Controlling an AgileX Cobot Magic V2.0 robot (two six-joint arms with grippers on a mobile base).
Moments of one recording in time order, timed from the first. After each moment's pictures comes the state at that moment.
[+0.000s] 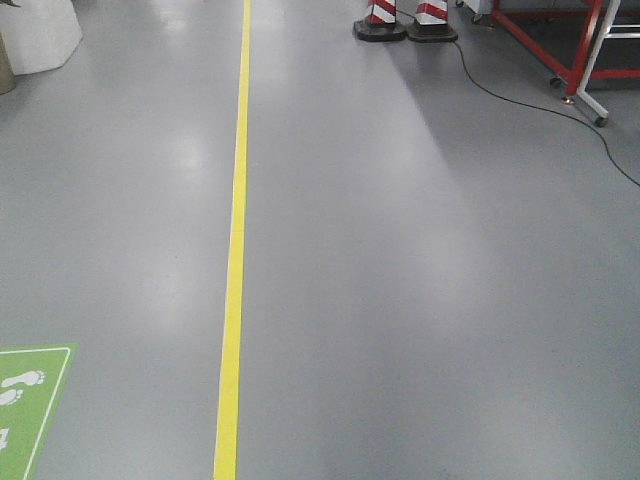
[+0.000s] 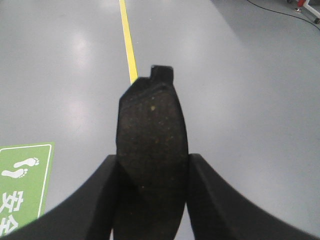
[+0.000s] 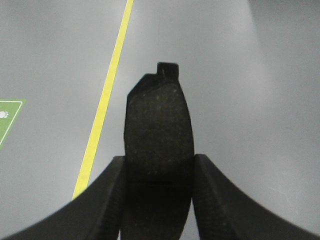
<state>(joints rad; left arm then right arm) -0.28 0.31 -0.49 0.27 0.76 -0.35 0.12 0.39 -0.51 0.05 0.78 -0.01</state>
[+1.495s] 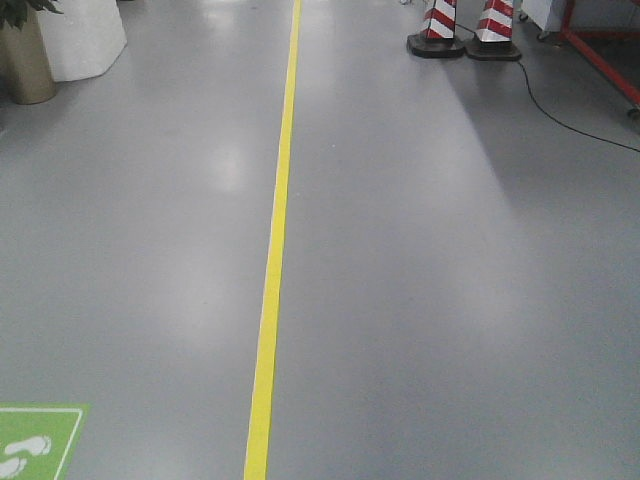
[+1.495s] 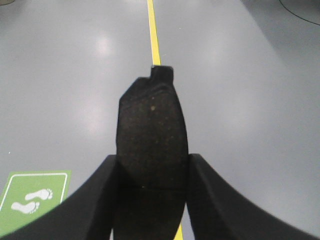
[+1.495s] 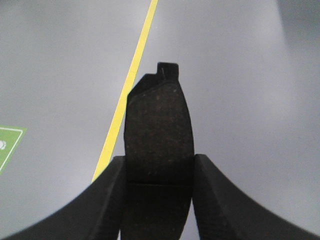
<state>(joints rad) -0.28 0.31 -0.49 0.27 0.78 -0.35 0.12 0.39 -0.51 0.05 0.78 -0.01</state>
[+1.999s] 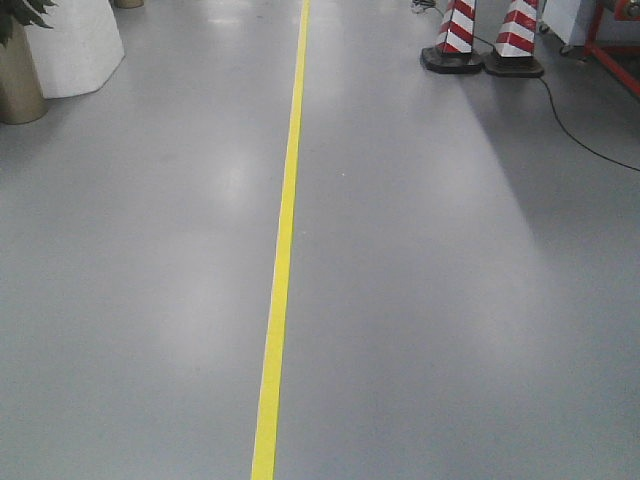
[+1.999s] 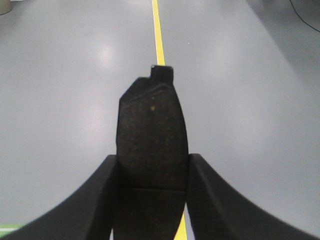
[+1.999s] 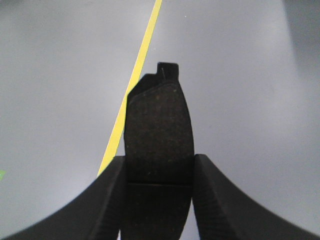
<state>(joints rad) -0.28 0.31 -0.49 0.27 0.78 -0.35 0.12 0.39 -0.51 0.05 0.78 -0.01</state>
